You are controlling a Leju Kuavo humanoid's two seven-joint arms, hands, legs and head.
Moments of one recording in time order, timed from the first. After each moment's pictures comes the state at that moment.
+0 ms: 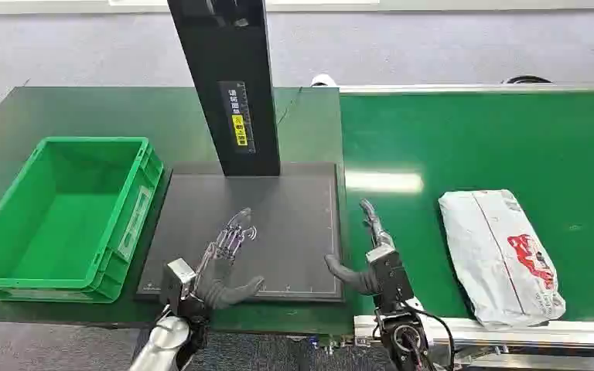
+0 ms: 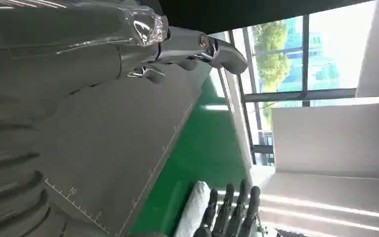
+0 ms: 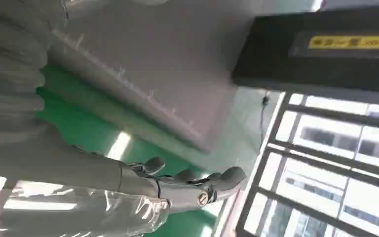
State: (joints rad) left arm -0.19 -0.13 -0.26 -1.10 -0.15 -0.26 -0.61; right arm -0.15 0.13 0.19 -1.16 0.32 -0.08 -0.42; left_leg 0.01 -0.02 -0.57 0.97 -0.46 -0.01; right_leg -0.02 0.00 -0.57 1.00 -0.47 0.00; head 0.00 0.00
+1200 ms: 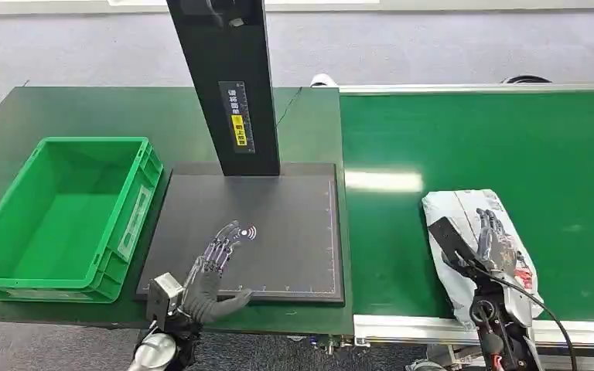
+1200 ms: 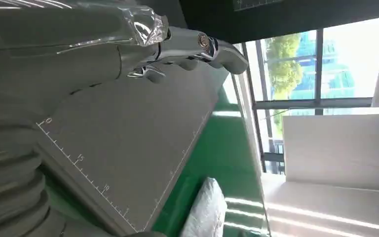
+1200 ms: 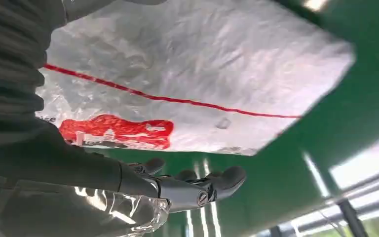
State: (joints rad) left arm -0.09 -0.10 -0.23 -1.20 -0.14 -0.26 -0.57; right arm -0.35 -0.15 -0.07 -0.86 0.93 -0.20 0.04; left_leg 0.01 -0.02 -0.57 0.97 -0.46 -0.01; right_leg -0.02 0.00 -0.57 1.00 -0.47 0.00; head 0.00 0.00
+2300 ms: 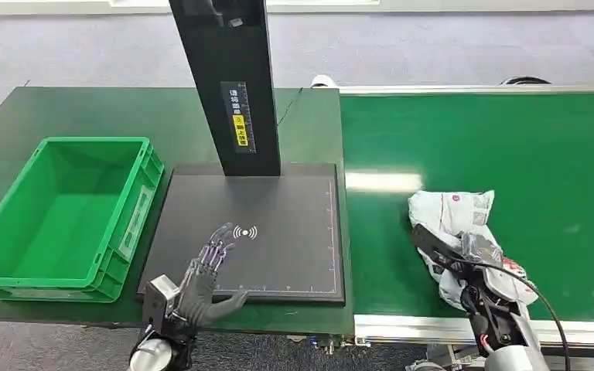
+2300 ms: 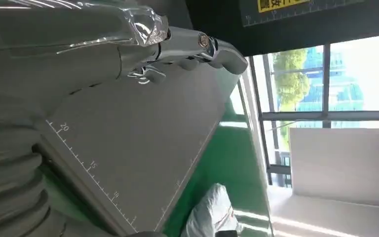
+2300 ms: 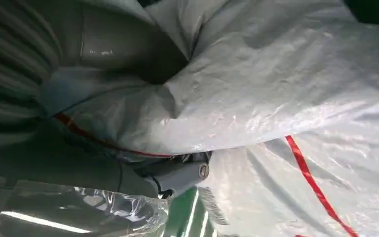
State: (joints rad) left arm -0.05 -0.11 -0.21 -1.25 -0.16 -0.23 -0.54; right arm -0.48 -0.14 -0.04 -0.64 1.13 0.01 0.12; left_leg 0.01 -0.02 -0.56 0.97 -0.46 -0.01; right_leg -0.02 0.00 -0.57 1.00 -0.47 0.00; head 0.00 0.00
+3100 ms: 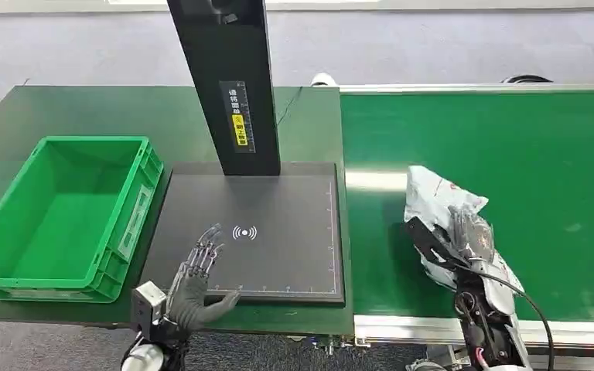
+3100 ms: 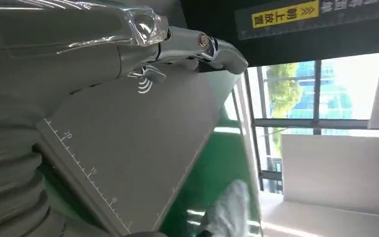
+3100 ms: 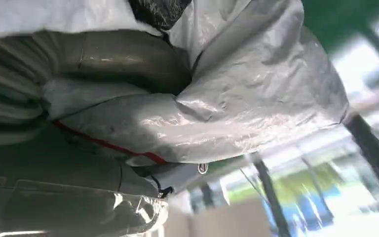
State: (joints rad) left arm -0.01 -0.10 -0.19 -1.30 -0.14 -0.25 -0.57; right arm -0.35 -0.10 -0.02 -0.95 0.98 -0.32 -0.21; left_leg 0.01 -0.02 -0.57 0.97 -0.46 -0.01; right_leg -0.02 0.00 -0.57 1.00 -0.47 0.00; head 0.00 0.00
